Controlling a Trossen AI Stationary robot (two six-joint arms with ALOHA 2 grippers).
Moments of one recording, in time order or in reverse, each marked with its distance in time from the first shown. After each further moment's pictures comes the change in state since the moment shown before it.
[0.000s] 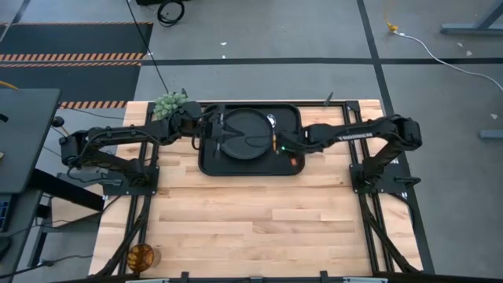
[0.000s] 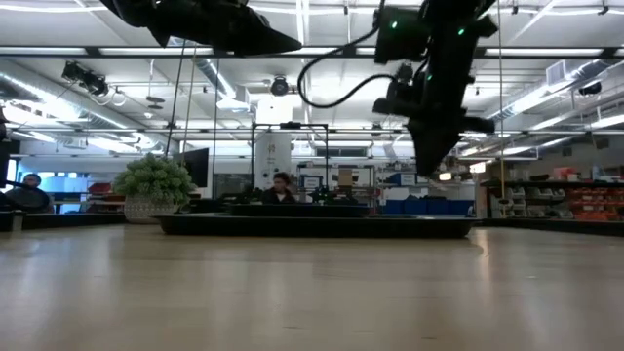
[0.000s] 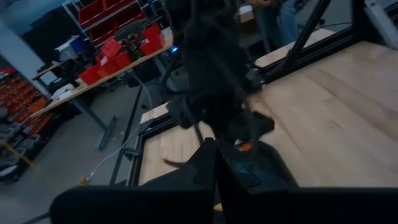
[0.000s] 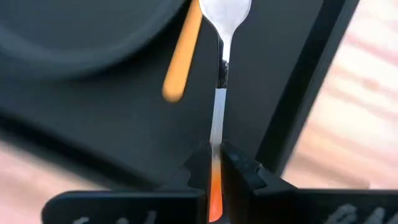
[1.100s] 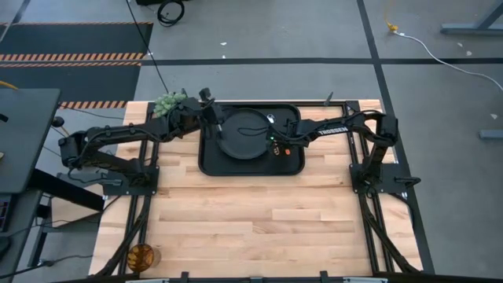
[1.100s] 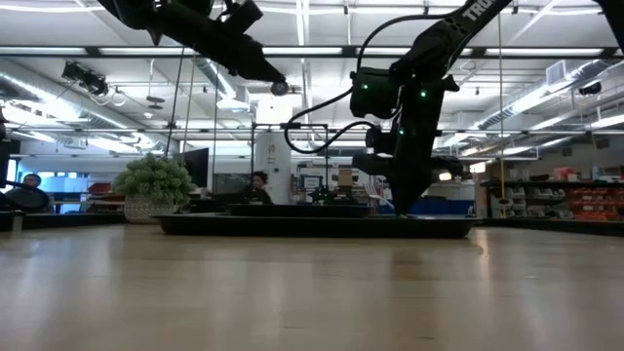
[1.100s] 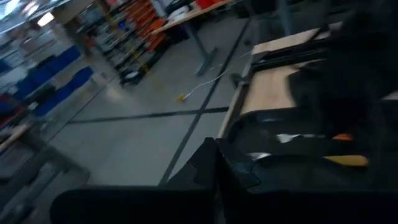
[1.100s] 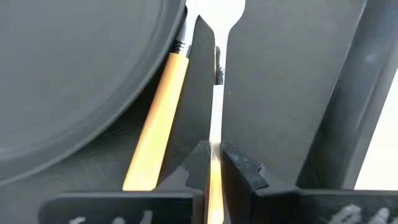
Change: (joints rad) left arm 0.059 -0.005 0.001 -0.027 -0.517 -0.086; right arm -0.142 0.206 0.000 0.220 0.059 -0.170
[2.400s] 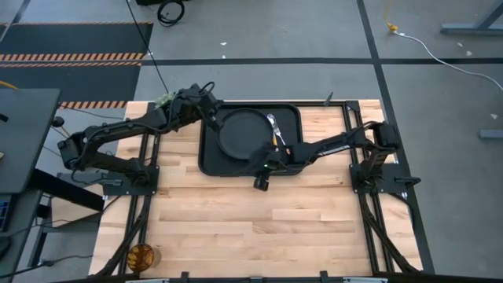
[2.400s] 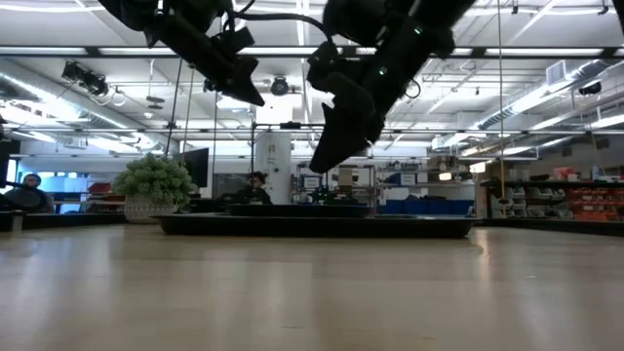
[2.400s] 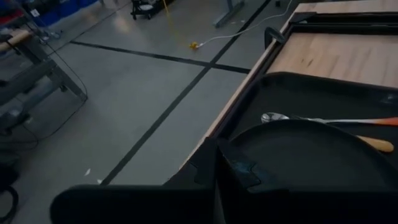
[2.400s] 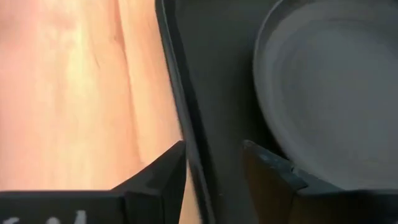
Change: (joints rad) left arm 0.112 0.001 0.041 -0.218 -0.031 -0.237; right arm 0.315 0.024 0.110 0.304 -0.136 -0.678
